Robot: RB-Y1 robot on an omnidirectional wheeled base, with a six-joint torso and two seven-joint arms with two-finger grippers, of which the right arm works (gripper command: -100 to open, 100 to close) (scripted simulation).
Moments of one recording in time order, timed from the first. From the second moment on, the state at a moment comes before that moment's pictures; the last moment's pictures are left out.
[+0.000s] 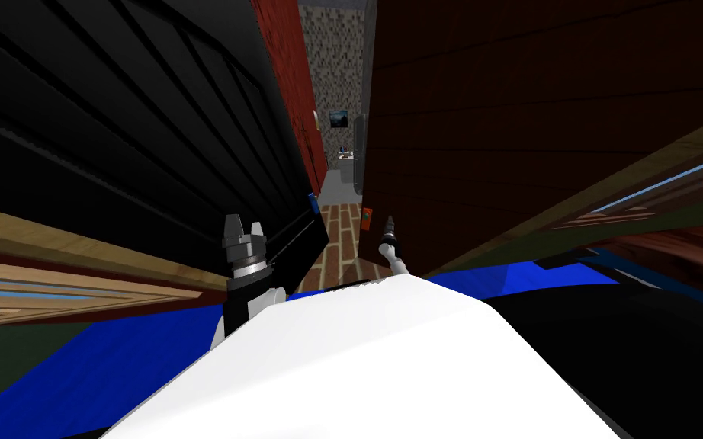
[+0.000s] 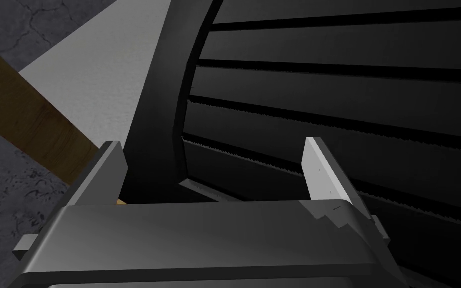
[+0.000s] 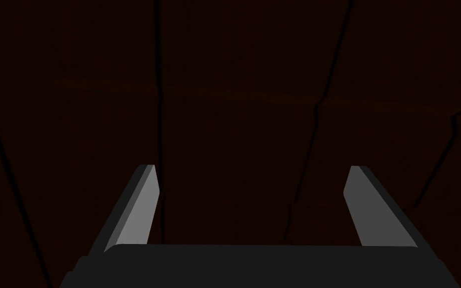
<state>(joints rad) -0.06 -0.08 -0.08 -1.23 -0.95 -0.51 0.94</state>
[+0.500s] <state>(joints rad) -0.07 -0.04 -0.09 -1.21 -0.94 -0.52 0.94</state>
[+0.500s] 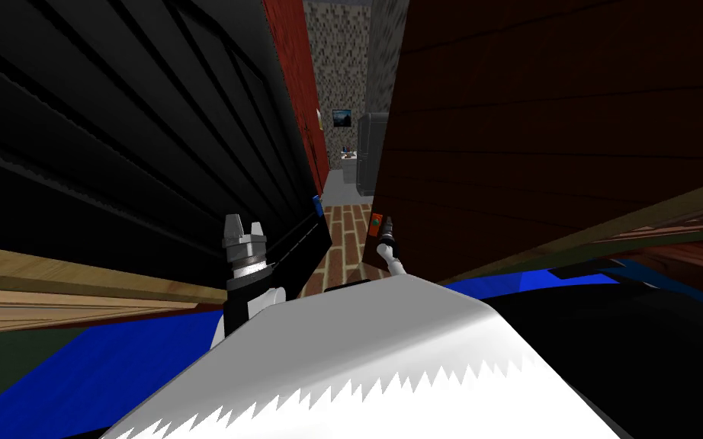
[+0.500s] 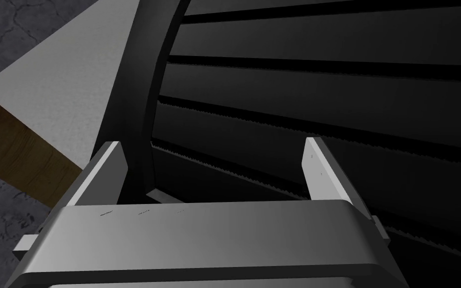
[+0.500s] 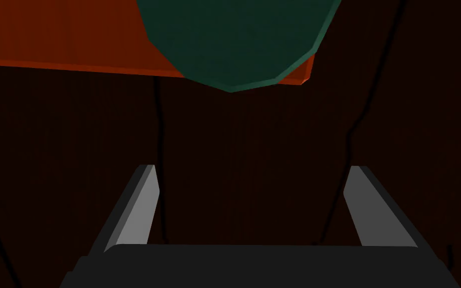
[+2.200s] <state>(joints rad) -0.07 -0.01 -0.09 -1.21 -1.00 -0.57 0.99</state>
